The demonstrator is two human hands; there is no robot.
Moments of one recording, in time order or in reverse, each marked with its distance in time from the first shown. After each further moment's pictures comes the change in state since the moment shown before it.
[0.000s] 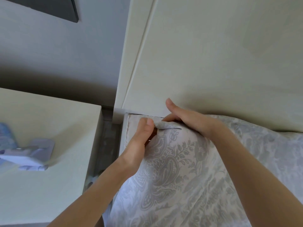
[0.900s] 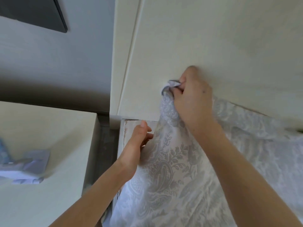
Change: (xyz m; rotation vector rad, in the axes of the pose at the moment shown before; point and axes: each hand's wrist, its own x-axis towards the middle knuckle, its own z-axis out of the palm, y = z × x) left_hand 0.004 -0.011 -0.011 -0.009 -0.082 -0.106; right_hand -0.003 -0.044 0.000 -0.373 1.075 -0.307
